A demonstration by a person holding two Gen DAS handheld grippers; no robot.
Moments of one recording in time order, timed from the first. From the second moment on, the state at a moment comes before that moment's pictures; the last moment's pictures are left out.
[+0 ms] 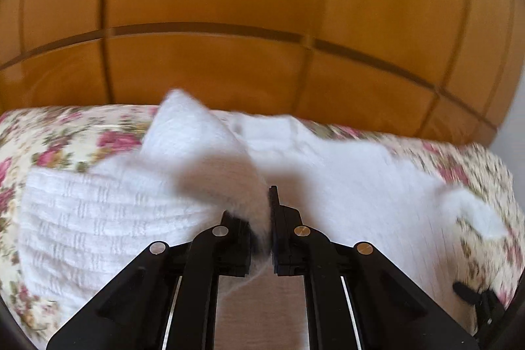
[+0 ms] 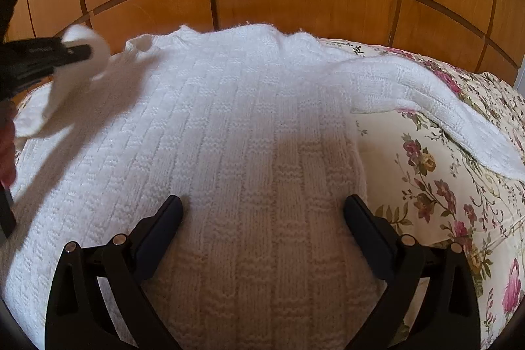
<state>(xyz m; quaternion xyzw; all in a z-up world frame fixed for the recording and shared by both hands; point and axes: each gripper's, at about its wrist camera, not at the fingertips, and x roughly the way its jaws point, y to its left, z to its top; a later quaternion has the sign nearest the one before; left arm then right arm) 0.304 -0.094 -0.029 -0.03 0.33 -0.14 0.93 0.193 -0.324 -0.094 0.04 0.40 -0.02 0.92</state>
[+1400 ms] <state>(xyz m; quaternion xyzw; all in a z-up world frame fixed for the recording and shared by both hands) 0.243 0.123 -0.097 -0.32 0.34 0.05 0.88 0.320 -0.282 -0.081 0.32 0.40 0.13 0.85</state>
